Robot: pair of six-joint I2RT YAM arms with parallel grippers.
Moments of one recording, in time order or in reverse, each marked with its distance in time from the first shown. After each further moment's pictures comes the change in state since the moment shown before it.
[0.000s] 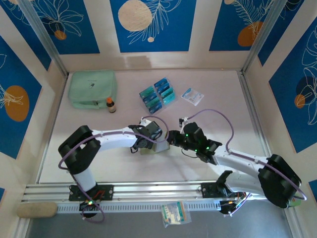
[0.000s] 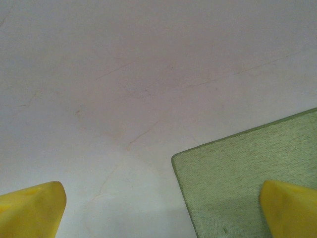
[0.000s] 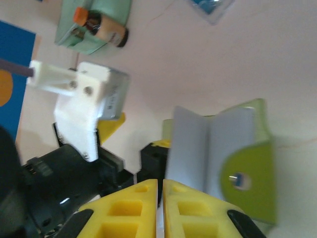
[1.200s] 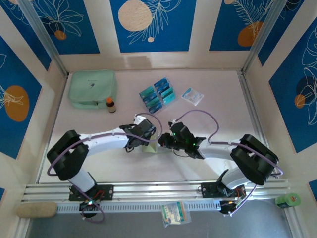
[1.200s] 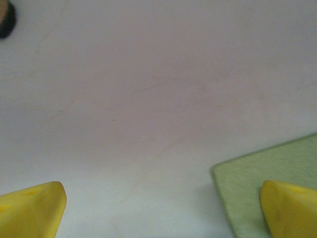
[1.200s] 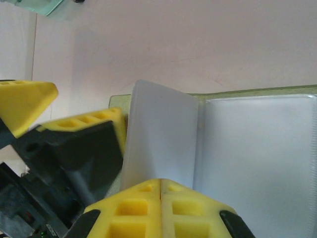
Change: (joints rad) left arm 0.058 -0.141 -0.077 0.060 -0.007 0.003; right arm 0.029 0.316 0.061 0.110 -0.040 -0.001
